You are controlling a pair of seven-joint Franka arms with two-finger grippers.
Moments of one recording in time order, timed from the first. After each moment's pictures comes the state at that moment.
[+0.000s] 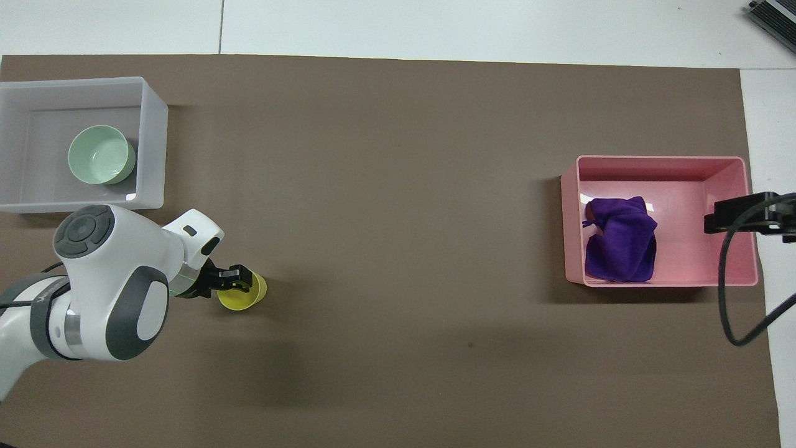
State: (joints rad) left arm -0.15 -0.02 -0.08 -2.33 -0.18 2.15 -0.19; right arm -0.01 -0.10 -0.01 -1.58 0.02 1.49 0.11
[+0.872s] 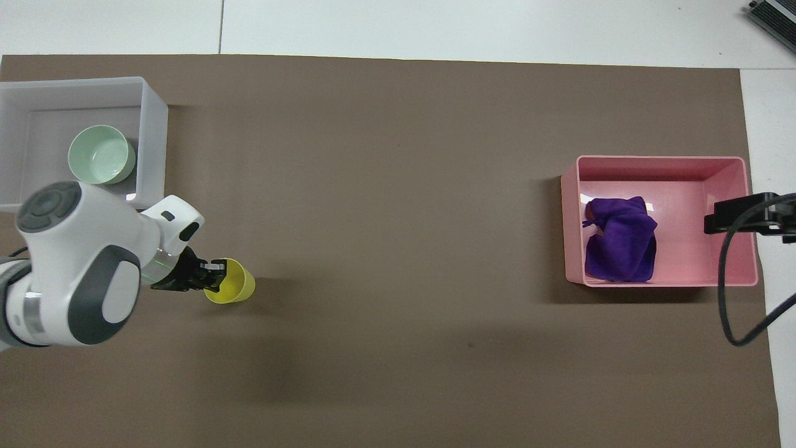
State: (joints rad) left arm -0.09 -0.03 -0.06 -2.16 -0.18 1.89 -0.19; right arm -0.01 -0.10 -0.01 -1.58 0.02 1.49 0.11
